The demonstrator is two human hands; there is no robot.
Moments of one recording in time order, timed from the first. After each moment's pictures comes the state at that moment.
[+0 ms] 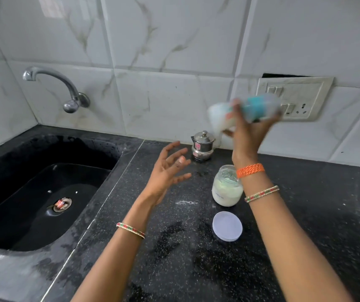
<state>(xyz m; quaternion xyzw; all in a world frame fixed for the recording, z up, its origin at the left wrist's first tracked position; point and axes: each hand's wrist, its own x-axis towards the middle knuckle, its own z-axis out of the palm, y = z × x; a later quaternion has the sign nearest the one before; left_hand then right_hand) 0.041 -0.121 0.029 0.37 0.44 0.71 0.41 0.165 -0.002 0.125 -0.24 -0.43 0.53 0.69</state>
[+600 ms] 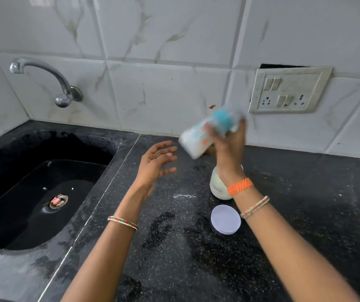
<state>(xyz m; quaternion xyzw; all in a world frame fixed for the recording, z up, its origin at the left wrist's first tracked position) 0.023 -0.122 0.030 0.32 0.52 0.70 0.37 0.163 -0.028 0.084 -0.17 -0.51 0.61 0.58</state>
